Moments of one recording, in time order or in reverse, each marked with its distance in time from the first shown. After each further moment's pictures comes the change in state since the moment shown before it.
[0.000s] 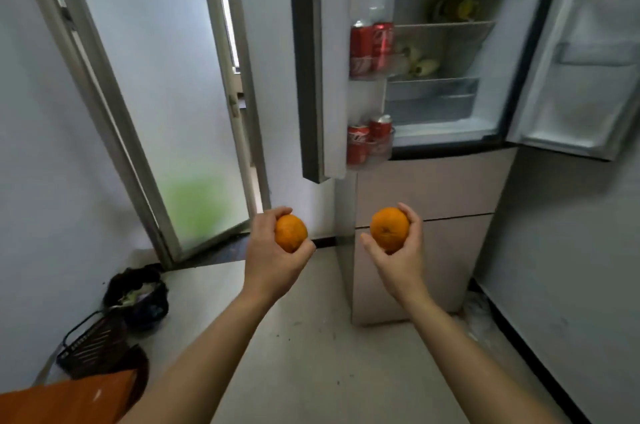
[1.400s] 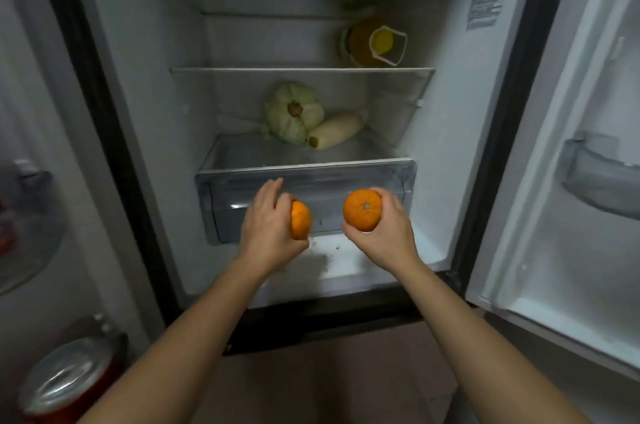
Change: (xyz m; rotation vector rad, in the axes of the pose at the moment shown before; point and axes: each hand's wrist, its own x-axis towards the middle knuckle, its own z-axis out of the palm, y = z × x) left_hand 0.533 0.045 0.571 0.510 -0.122 0.304; right_hand 0.724 0.224 -0.114 -0.401 -0.123 -0.212
